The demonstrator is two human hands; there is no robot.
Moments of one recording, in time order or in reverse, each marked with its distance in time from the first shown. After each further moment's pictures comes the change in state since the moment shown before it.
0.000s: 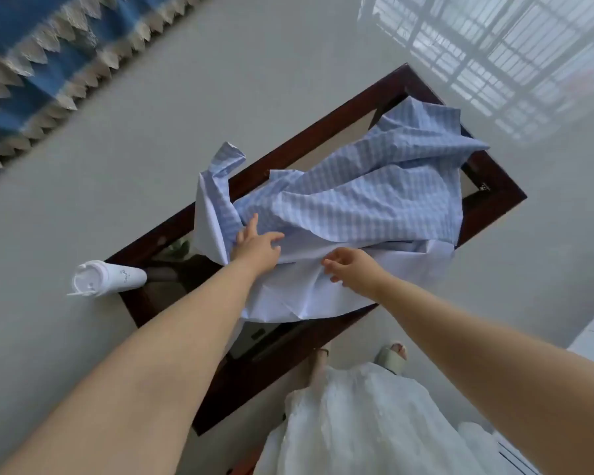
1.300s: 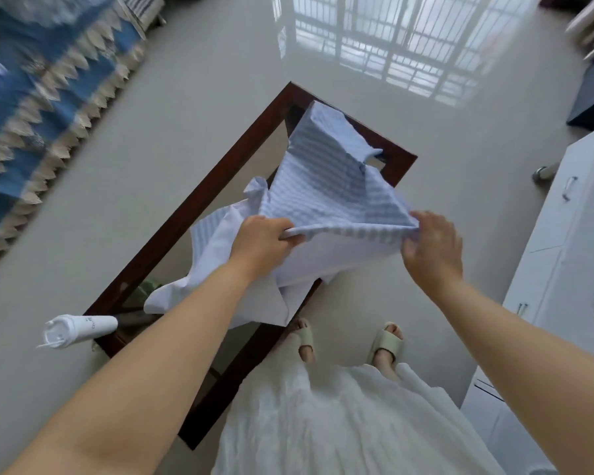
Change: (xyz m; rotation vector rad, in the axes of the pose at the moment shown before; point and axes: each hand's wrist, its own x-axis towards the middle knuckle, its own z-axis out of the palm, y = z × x) left_hand -0.165 0.213 0.051 0.227 0.228 0.610; right_hand -0.195 0.196 -0.152 -0.311 0.957 -0.013
